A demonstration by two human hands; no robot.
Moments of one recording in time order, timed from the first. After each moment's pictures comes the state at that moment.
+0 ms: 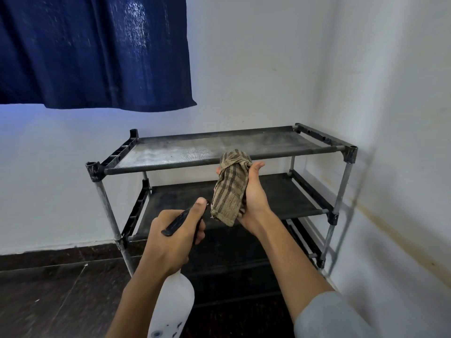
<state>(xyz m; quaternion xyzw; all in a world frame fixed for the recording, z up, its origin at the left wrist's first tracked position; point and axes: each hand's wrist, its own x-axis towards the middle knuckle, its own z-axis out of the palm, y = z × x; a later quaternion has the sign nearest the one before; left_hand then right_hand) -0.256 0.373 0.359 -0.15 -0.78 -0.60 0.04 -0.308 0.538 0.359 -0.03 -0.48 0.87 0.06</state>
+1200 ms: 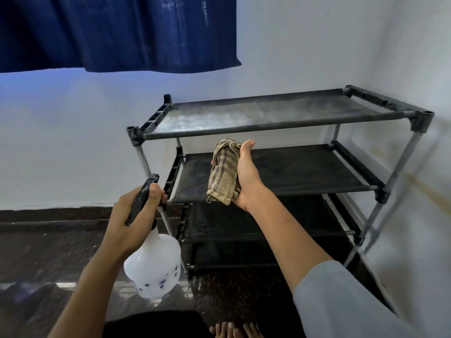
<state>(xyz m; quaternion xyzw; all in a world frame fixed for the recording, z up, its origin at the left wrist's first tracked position) -0.277 0.258 0.324 -0.12 -0.84 -0.51 0.17 -0.332 0.464 0.345 -0.16 -0.51 0.84 -0.07</state>
